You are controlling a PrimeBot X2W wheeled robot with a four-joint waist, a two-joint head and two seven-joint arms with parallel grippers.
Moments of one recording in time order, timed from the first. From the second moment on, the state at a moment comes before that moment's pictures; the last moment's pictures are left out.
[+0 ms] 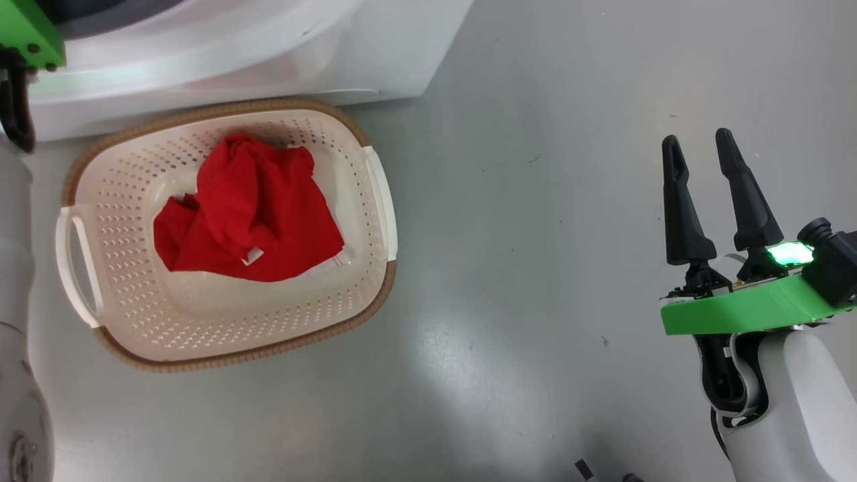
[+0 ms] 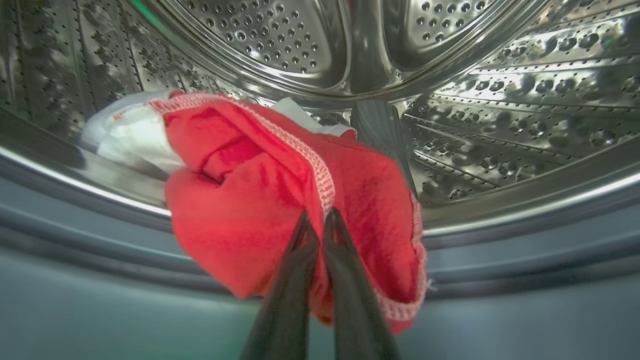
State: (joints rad) left arm -1.42 0.22 0.02 1.29 -0.14 -0.02 -0.21; right arm -0.34 -0.05 0.02 0.11 0.44 0.12 -0.26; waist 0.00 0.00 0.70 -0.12
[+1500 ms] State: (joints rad) left arm -0.64 0.04 0.16 -0.10 -0.20 -0.12 -0.26; right arm -0.28 -0.06 -0.01 0.12 0.41 0.12 -0.26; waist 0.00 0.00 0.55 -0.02
